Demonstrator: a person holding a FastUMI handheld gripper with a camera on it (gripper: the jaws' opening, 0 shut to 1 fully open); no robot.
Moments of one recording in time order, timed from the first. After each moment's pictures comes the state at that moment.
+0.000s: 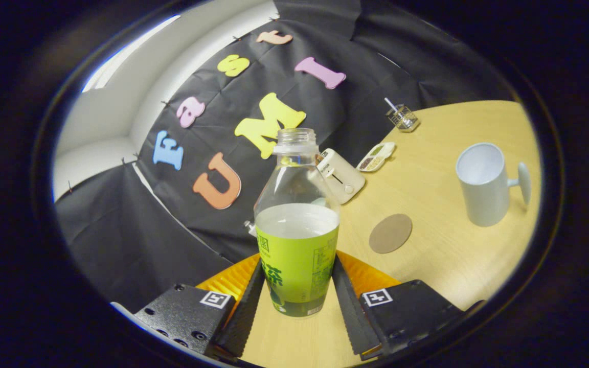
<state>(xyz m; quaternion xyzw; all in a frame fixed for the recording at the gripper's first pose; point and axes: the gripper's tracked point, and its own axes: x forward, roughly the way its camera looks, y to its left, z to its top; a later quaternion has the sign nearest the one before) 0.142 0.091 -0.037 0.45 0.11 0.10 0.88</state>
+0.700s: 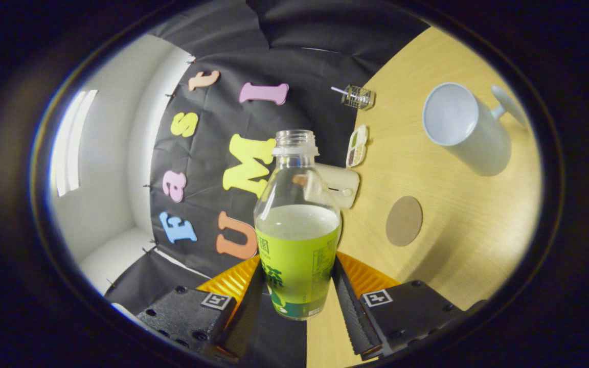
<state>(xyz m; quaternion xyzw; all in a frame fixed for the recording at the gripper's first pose) 0.167 0.054 -0.018 0.65 0.06 0.10 0.75</state>
